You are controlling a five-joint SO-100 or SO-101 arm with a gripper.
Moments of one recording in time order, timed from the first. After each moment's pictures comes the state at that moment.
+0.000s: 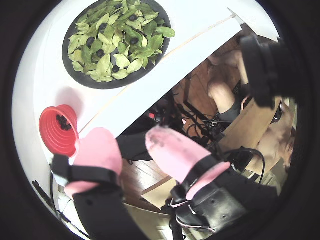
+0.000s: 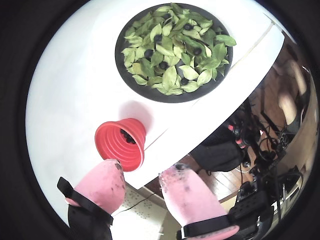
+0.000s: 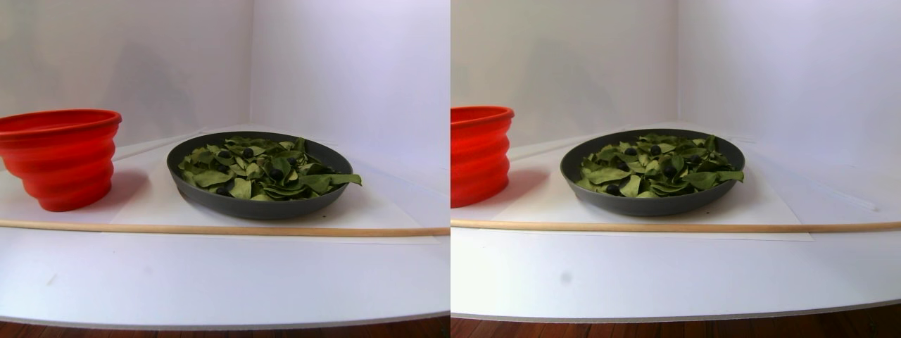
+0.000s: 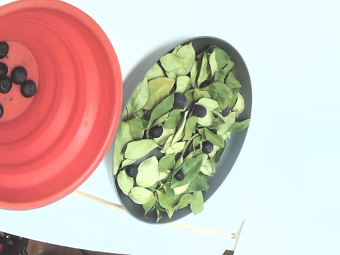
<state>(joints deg) 7.7 164.3 110.8 85.6 -49.3</state>
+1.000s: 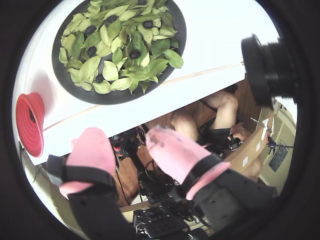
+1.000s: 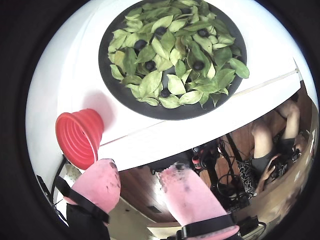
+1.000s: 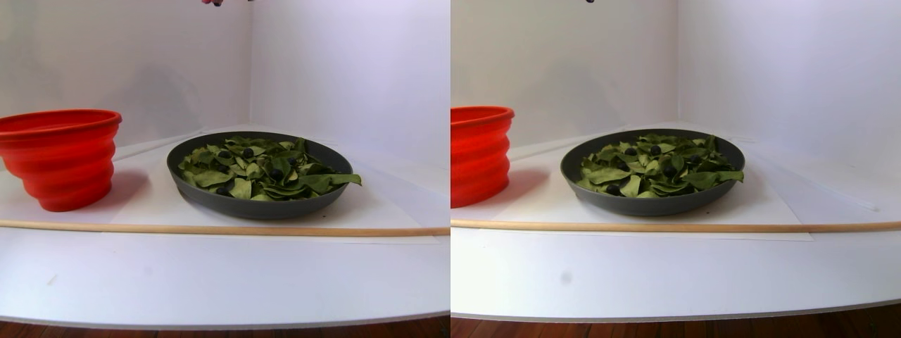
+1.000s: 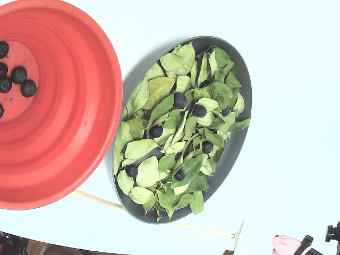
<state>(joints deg) 8.8 149.0 123.2 64.9 -75.3</state>
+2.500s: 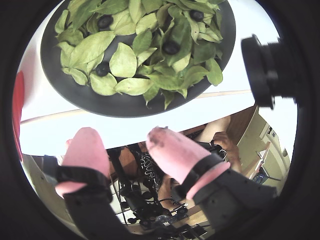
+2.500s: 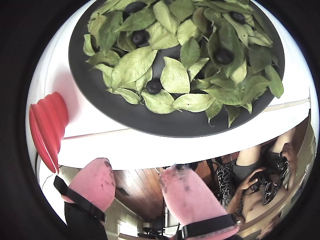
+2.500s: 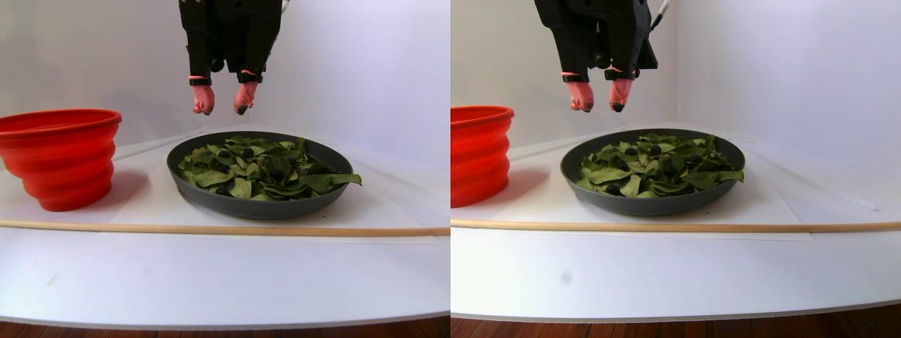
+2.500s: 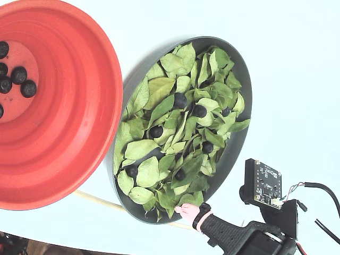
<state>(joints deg) 6.9 126.1 137.6 34.7 -86.0</state>
